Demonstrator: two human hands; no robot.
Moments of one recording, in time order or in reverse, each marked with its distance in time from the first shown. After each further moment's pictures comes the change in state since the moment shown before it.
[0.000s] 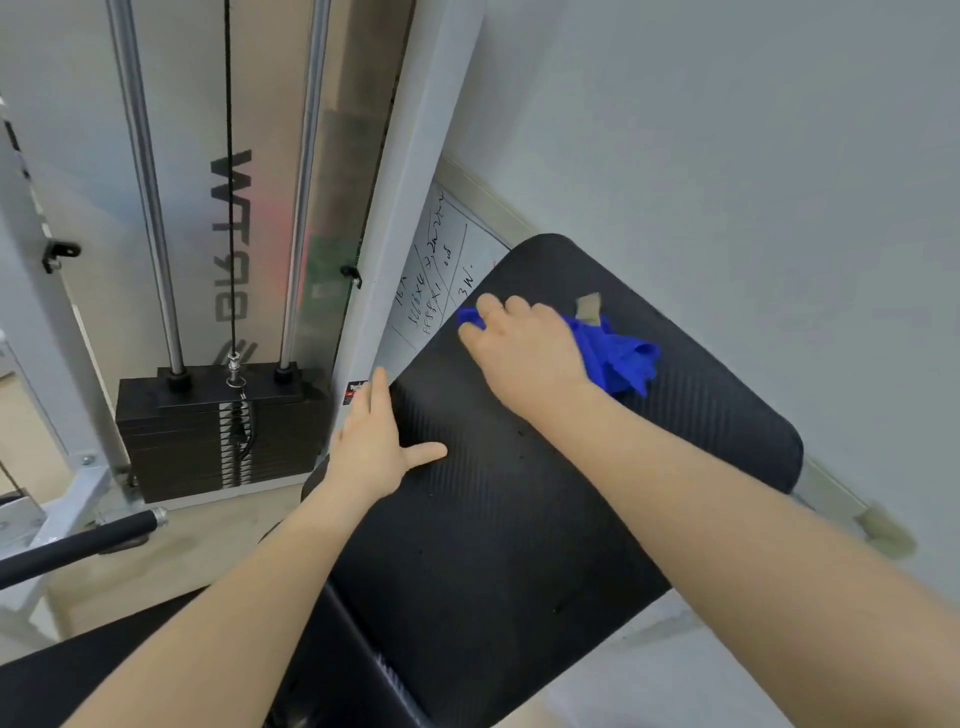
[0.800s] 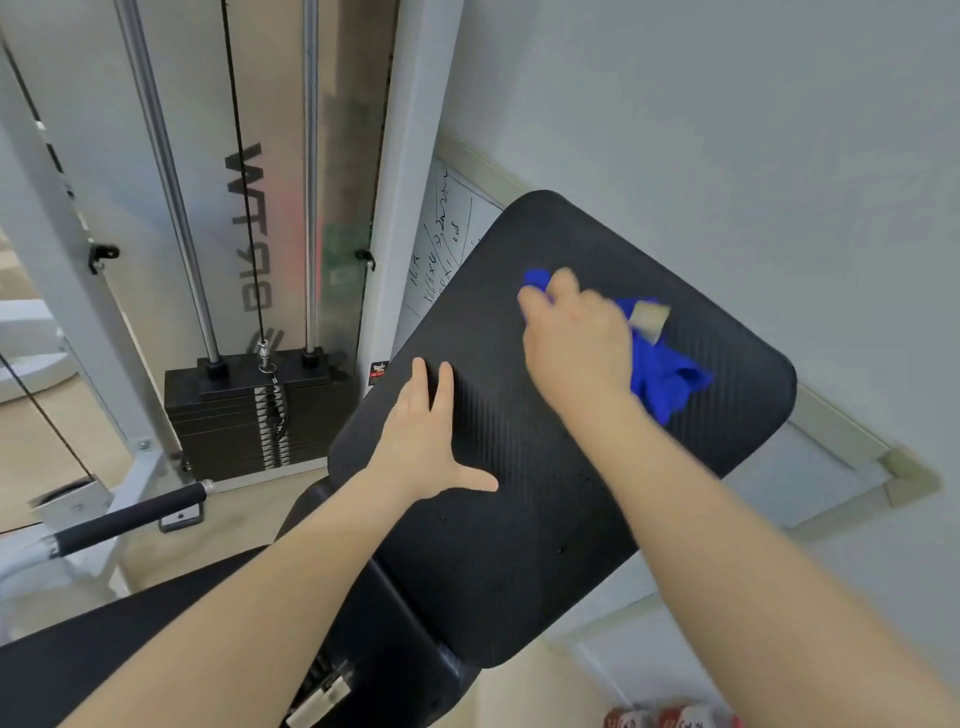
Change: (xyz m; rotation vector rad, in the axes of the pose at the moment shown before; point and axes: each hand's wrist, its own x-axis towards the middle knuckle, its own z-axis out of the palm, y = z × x) left_hand -0.049 0.024 0.015 0.335 -0.145 0.230; right_hand -0.049 -0.001 0.024 0.085 0.280 0.409
